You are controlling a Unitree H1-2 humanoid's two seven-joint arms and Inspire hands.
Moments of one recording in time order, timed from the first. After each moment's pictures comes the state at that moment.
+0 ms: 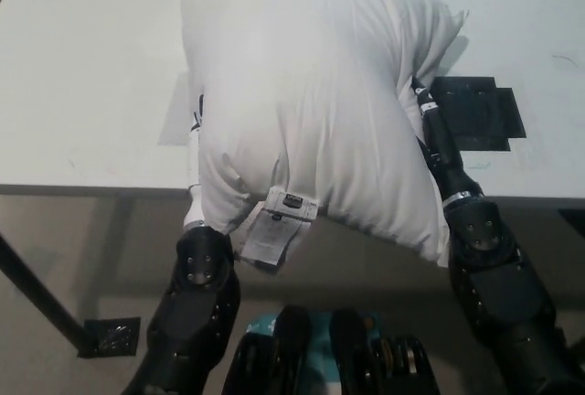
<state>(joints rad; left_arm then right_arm) -0.72 -0.07 0.06 0.98 -0.03 -0.48 0.27 -0.69 -0.05 0.08 0.74 -0.05 -0.20 -0.08</state>
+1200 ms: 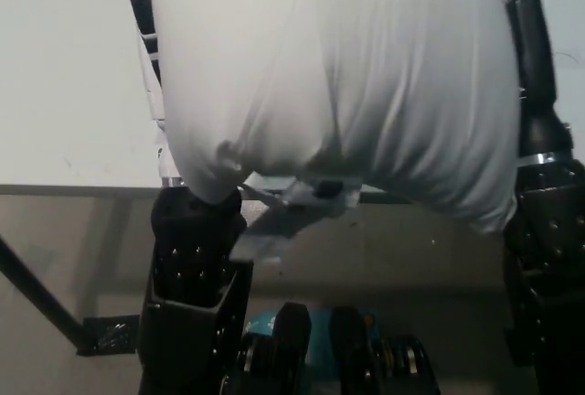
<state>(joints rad) -0.61 -0.14 -0.08 -0.13 0.08 -0.23 0.33 -0.61 -0.08 0.07 -0.24 -0.08 0.06 -0.09</state>
